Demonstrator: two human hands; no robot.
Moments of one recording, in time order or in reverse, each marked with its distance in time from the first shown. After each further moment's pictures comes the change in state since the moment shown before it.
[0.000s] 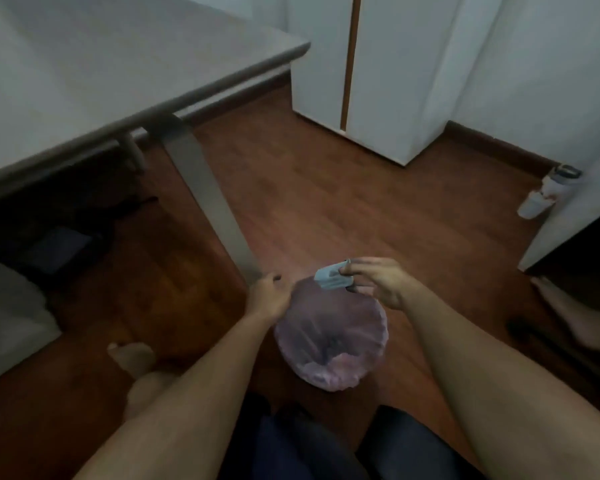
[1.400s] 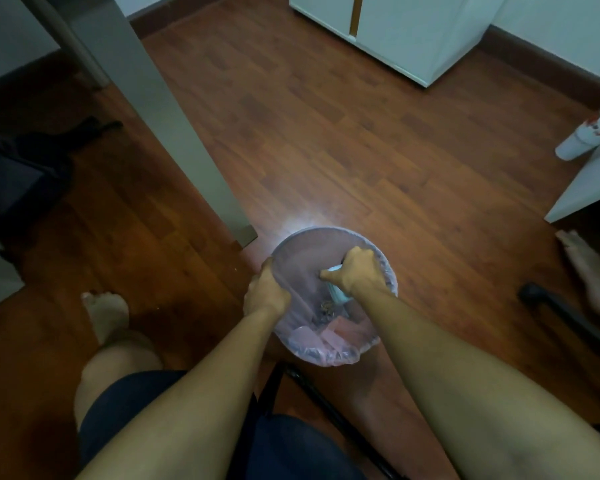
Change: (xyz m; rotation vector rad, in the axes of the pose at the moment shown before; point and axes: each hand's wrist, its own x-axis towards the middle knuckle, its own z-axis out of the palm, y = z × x) left_hand 0.057 -0.072 0.089 0.193 -0.062 -0.152; right_hand 0.104 0.101 0.022 -1.148 0.232 0.067
